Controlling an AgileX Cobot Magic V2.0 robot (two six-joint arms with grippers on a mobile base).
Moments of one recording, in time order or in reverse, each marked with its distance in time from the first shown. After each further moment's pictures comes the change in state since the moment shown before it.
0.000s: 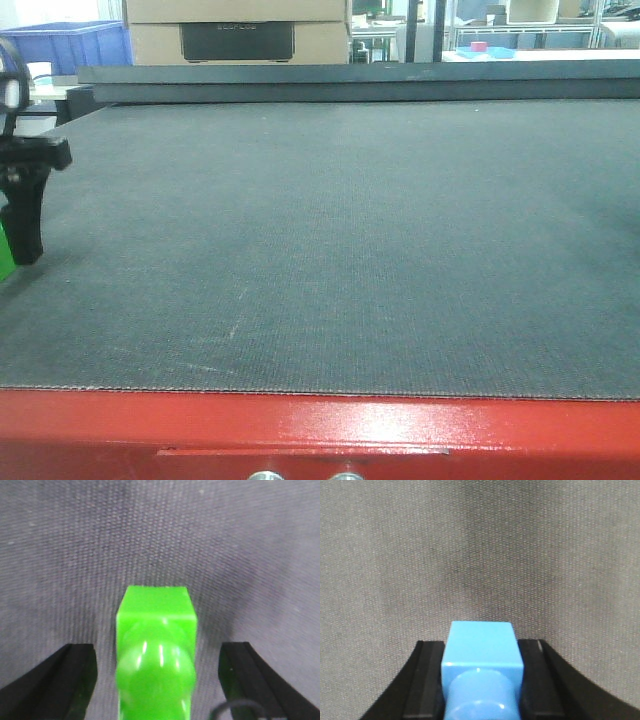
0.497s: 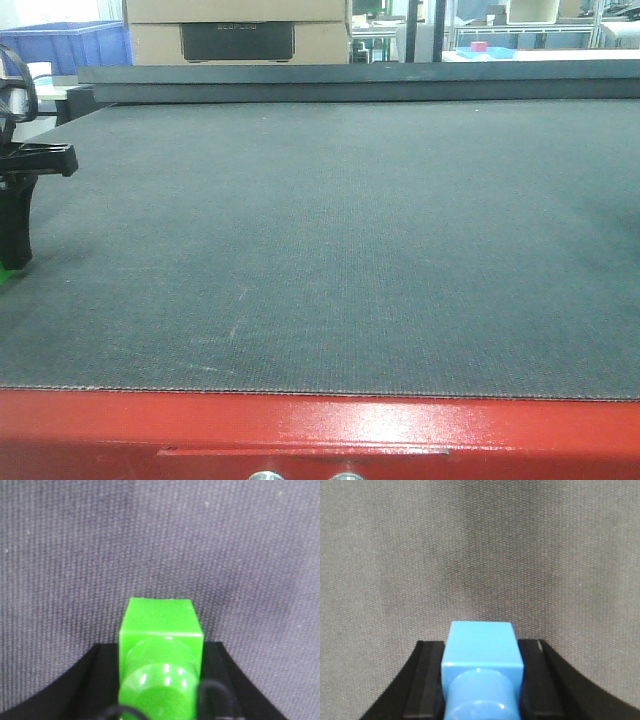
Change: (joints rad) left arm 0.000 0.006 0.000 0.000 -0.025 -0.028; right arm 0.000 0.000 0.000 0.000 0.000 0.000
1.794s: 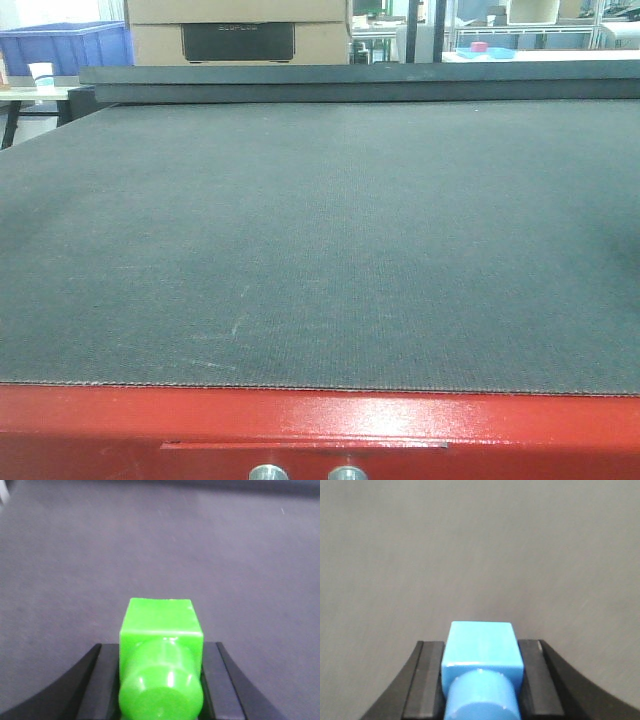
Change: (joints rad) left arm 0.000 -0.665 0.288 -0.257 -0.694 0.368; right arm 0.000 -0.568 0.419 0.232 -0.684 -0.298
